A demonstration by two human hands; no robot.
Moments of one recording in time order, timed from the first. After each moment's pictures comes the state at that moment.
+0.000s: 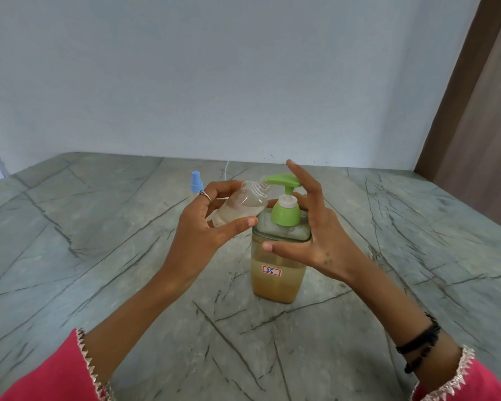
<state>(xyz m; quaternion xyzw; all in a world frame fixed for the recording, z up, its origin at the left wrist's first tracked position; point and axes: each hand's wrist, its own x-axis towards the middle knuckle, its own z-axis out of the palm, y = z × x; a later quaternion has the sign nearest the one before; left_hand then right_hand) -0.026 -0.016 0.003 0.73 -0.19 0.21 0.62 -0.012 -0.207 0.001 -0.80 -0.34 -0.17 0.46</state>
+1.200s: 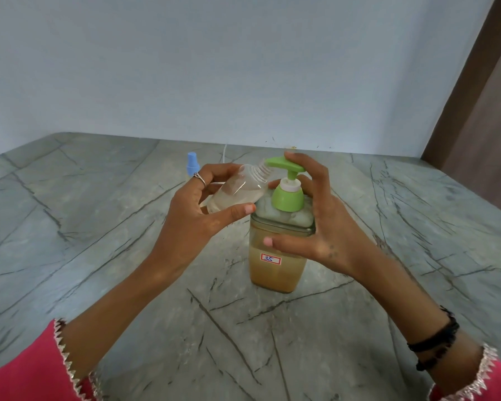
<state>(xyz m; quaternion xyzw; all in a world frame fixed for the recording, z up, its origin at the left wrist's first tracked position) -0.024 -0.011 0.001 0.75 -0.19 0.21 0.60 -0.012 -0.210 -0.001 -0.81 -0.37 -0.17 0.44</state>
